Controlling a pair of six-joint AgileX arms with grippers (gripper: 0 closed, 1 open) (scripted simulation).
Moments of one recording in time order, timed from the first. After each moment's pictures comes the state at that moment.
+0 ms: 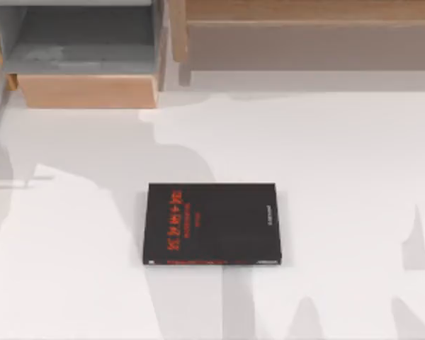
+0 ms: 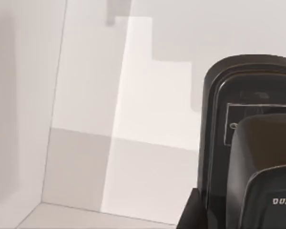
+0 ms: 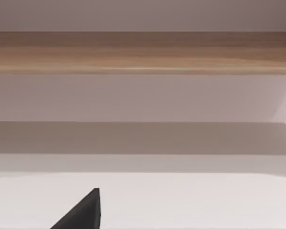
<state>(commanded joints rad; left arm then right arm) 0.31 2.31 2.33 -1.29 0.01 0.19 0.00 0.00 0.00 0.00 0.00 0.00</state>
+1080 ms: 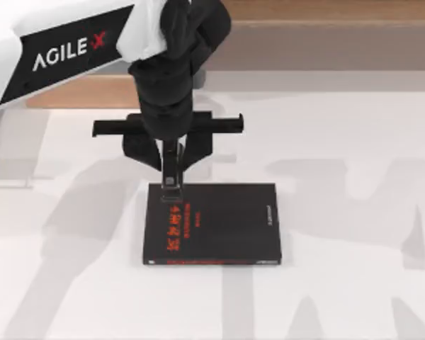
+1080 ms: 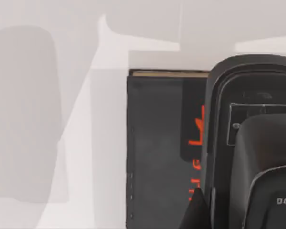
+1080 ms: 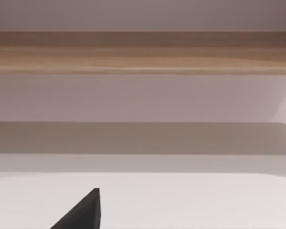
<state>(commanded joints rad) -0.58 2.10 1.74 -1.15 -0.04 -0.57 0.00 0.00 0.00 0.00 0.00 0.00</state>
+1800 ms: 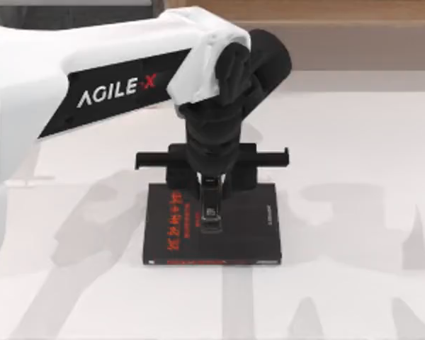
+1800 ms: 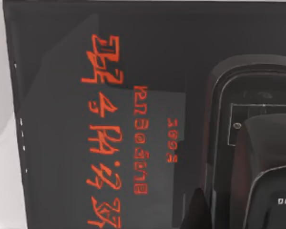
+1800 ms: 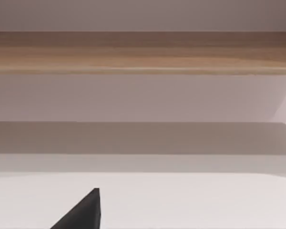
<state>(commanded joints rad) -0.74 2.10 1.67 -1.08 -0.07 -0.71 0.00 0.00 0.00 0.00 0.00 0.00</state>
